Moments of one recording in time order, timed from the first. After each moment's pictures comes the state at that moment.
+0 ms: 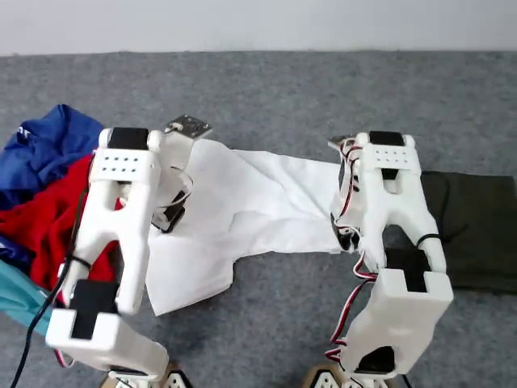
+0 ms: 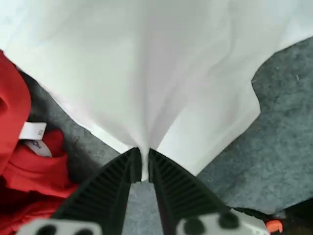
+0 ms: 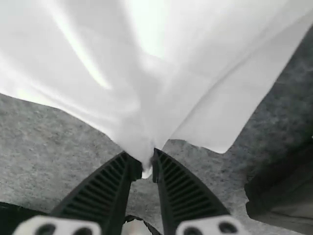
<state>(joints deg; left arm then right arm) 0.2 4.0 6.9 99.3 -19.6 0.2 18.8 2.4 91.7 17.5</state>
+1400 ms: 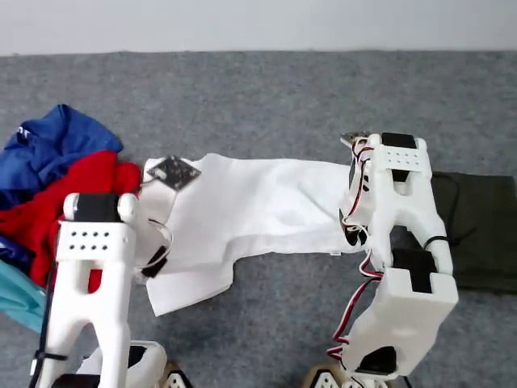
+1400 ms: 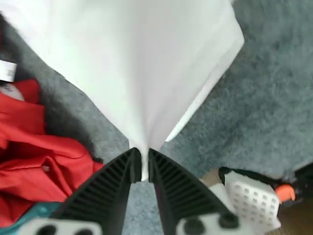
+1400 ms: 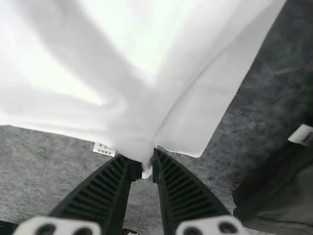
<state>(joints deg) -2.9 -28.4 35.7 99.3 -27.9 3.2 18.8 1.9 88.9 17.6</state>
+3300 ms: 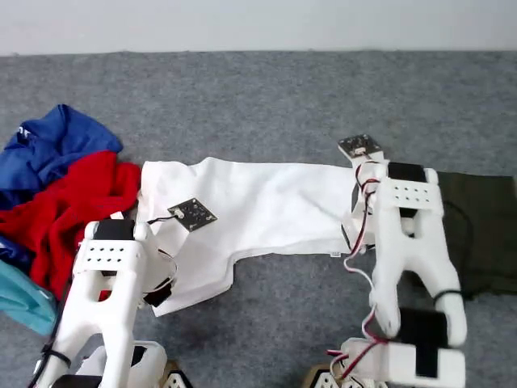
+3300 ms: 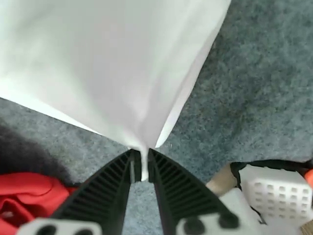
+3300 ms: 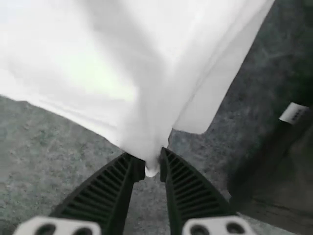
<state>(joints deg) -2.9 -28.4 54.3 86.5 -38.7 3.2 -7.6 25.1 79.6 23.0</state>
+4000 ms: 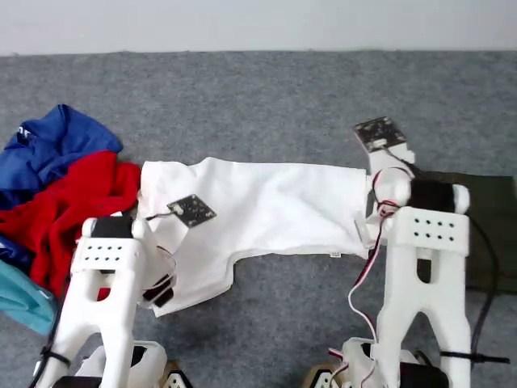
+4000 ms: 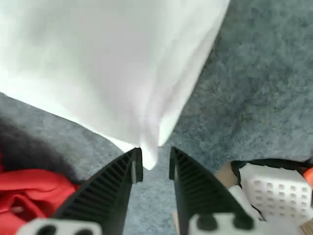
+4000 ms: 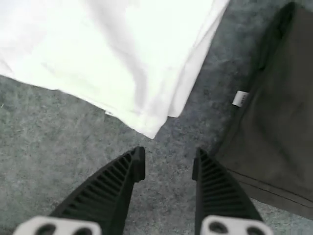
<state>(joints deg) -2.9 -28.9 51.0 88.2 -38.8 5.8 -26.0 25.3 83.2 23.3</state>
